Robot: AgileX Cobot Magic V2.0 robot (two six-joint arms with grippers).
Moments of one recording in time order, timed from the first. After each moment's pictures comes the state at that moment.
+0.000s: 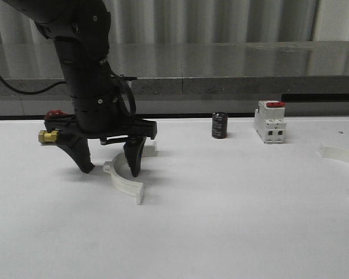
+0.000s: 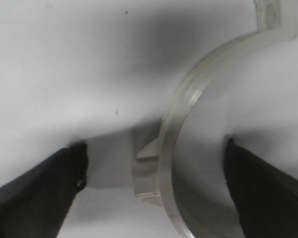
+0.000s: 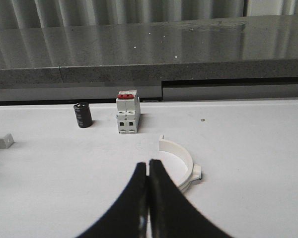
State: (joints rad) left arm -0.52 2.14 -1.57 0.03 0.84 -0.33; right arm 0.07 -0.01 0.03 -0.02 0.12 0.13
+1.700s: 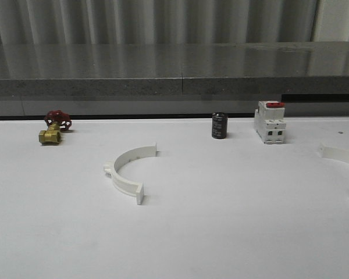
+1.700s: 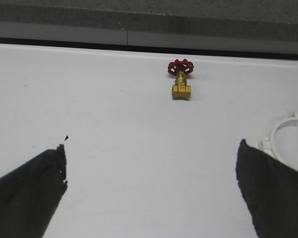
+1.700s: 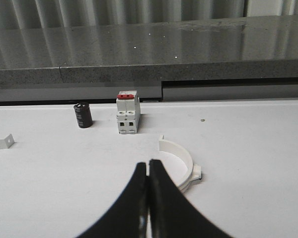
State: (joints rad) left arm 0.03 0.67 -0.66 -0.14 0.59 0.03; right arm 0.07 -0.01 0.03 -0.02 0.12 0.13
